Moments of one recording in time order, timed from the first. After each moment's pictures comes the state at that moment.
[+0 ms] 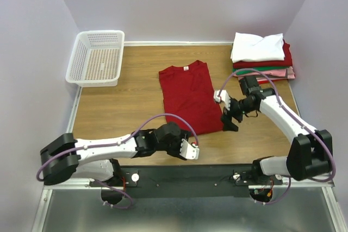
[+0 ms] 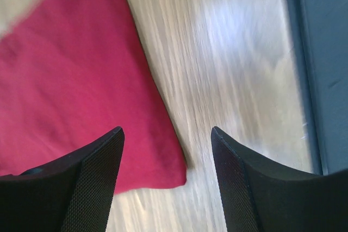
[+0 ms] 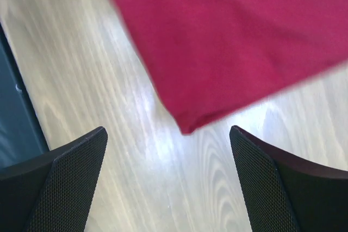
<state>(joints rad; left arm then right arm) -1.18 1.15 0.58 -0.08 0.10 0.72 0.24 1.36 0.95 -0.89 -0.60 -0.95</state>
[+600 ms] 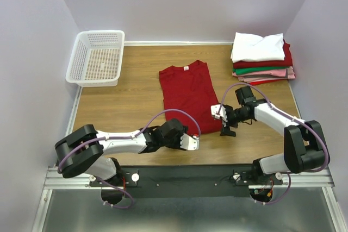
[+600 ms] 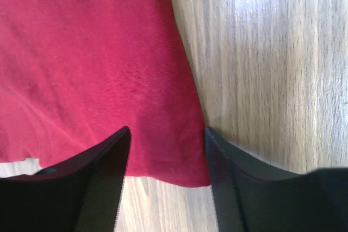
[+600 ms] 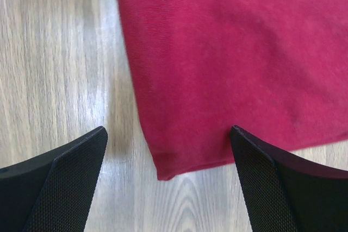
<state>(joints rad) -1.09 1.37 0.55 0.04 -0.05 0.74 0.24 1.41 0.71 -0.58 -0.70 -1.31</state>
